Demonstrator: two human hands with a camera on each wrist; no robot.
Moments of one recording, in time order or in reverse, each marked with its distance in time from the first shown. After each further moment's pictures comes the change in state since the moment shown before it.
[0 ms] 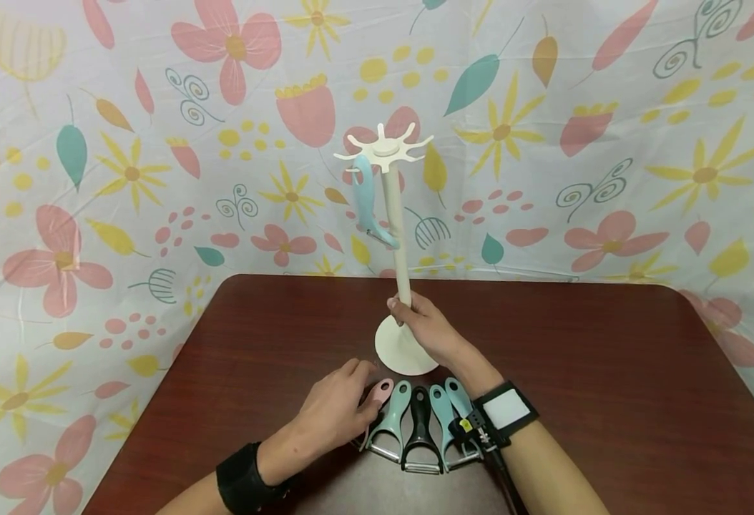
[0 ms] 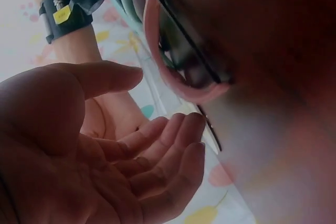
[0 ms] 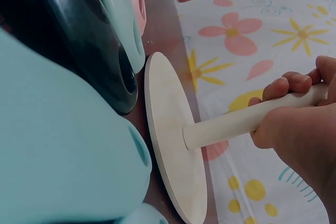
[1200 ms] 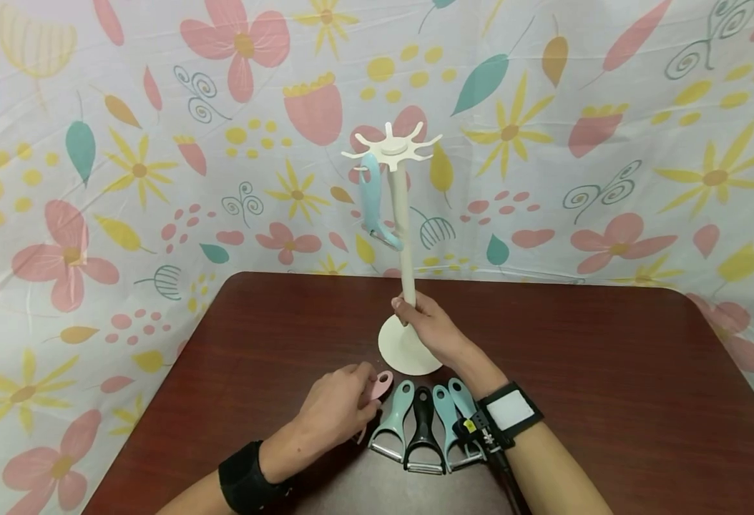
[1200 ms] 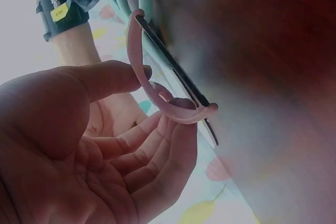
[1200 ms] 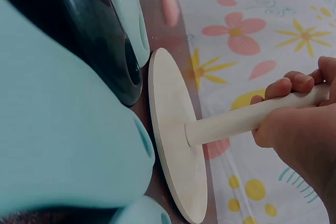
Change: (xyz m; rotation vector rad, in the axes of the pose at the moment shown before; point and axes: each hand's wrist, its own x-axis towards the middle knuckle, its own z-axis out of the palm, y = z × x) left_hand 0.000 -0.004 0.001 -0.003 -0.024 -0.051; right_hand 0.002 0.003 -0.001 -0.030 -0.010 -0.021
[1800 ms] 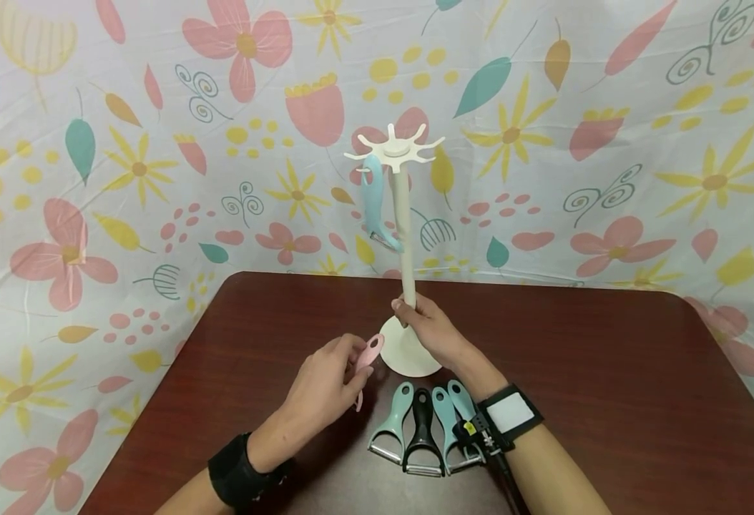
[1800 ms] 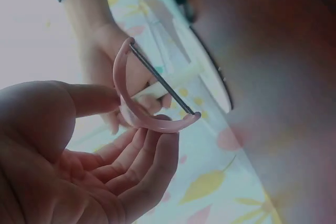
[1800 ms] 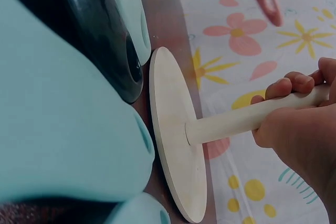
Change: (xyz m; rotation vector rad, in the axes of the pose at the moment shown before) left_hand 0.011 -0.011 -0.027 -0.184 0.184 -0.019; right_hand 0.000 -0.001 0.000 0.001 0.000 0.003
